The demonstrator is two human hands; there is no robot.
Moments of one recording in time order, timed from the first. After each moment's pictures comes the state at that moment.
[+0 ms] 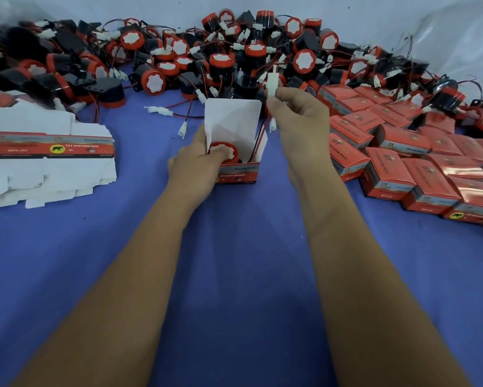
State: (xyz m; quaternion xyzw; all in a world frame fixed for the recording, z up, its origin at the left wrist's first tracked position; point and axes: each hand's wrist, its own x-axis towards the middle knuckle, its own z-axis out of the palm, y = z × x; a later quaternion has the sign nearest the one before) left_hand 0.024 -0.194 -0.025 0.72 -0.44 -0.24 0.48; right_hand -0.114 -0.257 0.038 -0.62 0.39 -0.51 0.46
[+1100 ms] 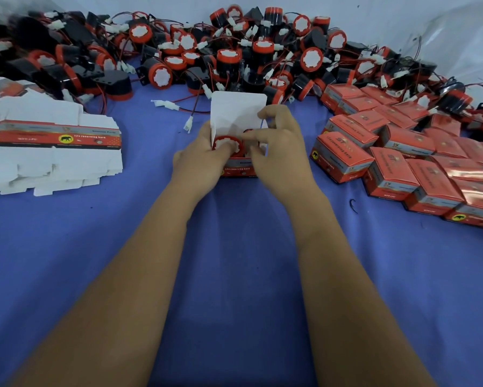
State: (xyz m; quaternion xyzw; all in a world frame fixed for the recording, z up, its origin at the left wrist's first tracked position) left_hand 0.022 -0.192 -0.023 0.72 -0.44 -0.24 0.47; right_hand -0.108 -0.249 -0.002 -0.86 0.35 -0.35 0.11
